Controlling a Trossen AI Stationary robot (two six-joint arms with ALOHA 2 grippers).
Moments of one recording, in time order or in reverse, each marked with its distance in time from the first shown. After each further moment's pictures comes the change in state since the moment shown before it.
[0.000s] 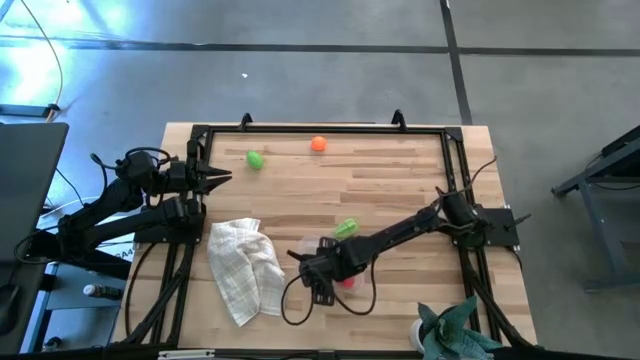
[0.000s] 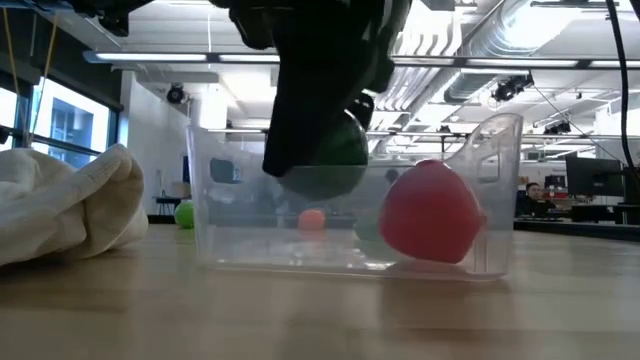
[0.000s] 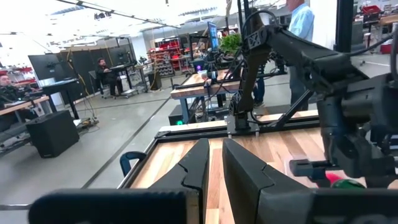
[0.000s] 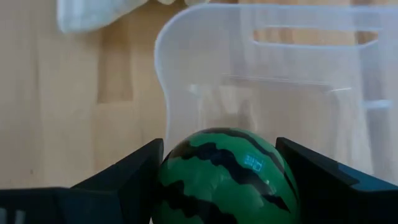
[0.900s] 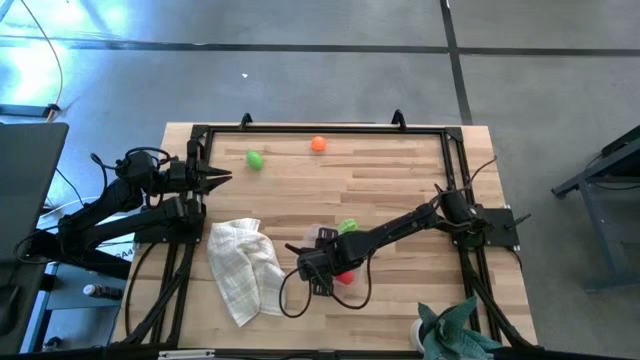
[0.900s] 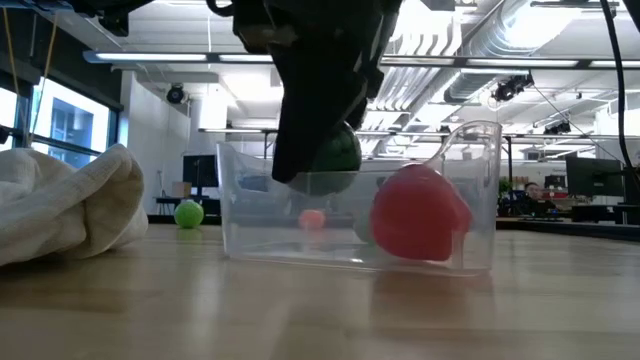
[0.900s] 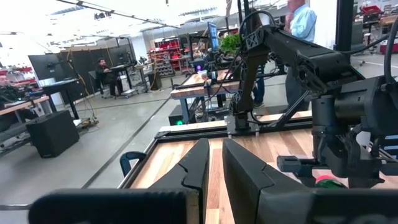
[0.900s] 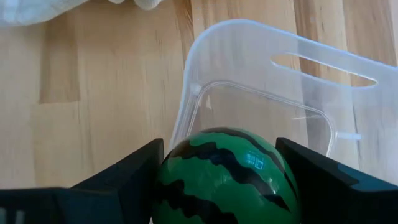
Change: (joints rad) left arm 0.000 0.000 0.000 0.000 0.000 0.000; right arm -0.030 0.005 0.048 -0.083 0.086 -0.072
